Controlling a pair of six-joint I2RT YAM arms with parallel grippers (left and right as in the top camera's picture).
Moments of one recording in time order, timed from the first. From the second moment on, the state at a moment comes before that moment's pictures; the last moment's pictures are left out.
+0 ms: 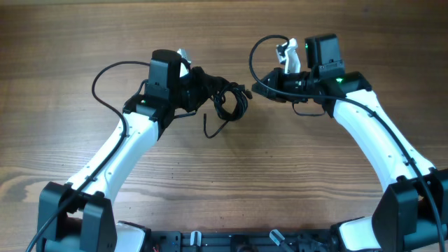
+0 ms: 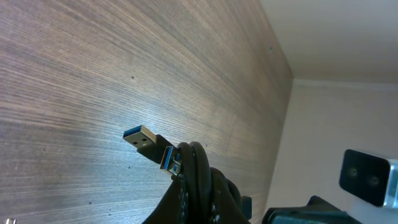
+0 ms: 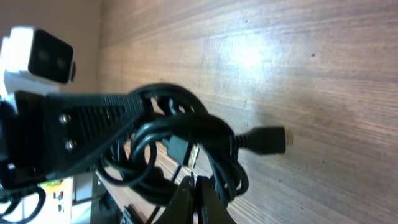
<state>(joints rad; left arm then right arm) -0.30 1.54 1.01 -0.18 0.46 -1.02 0.25 1.62 1.21 -0.52 -0.71 0.47</state>
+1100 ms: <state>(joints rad) -0.37 1.54 1.01 -0.12 0.48 -1.10 0.25 1.62 1.21 -0.53 -0.62 0.51</state>
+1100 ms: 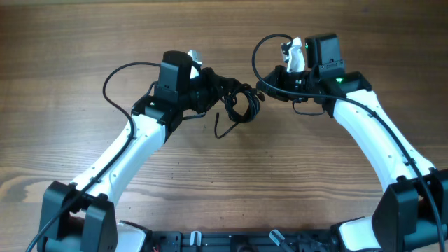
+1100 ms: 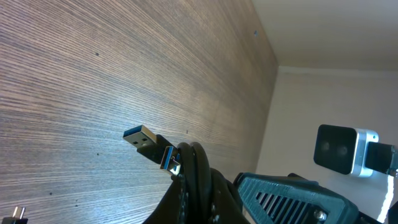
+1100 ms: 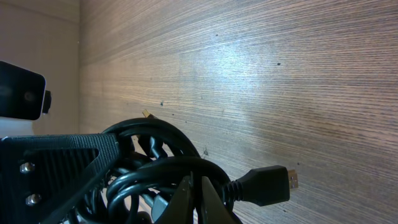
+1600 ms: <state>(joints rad) -0.37 1.54 1.01 -0.12 0.46 -1.11 0.33 1.62 1.21 -0.47 -0.60 0.52</state>
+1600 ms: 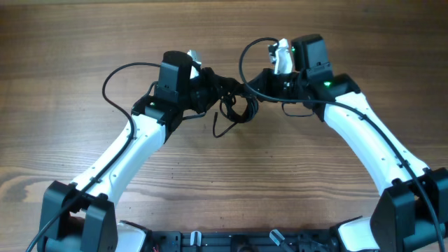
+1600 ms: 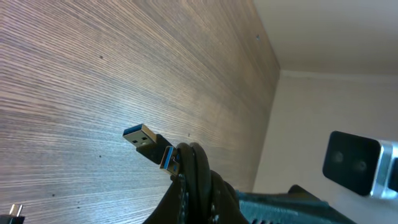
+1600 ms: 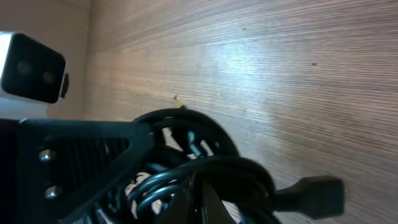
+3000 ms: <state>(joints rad) -0.37 1.54 1.01 -0.55 -0.09 -2.09 0.56 1.64 1.21 -0.44 -0.68 0.71</state>
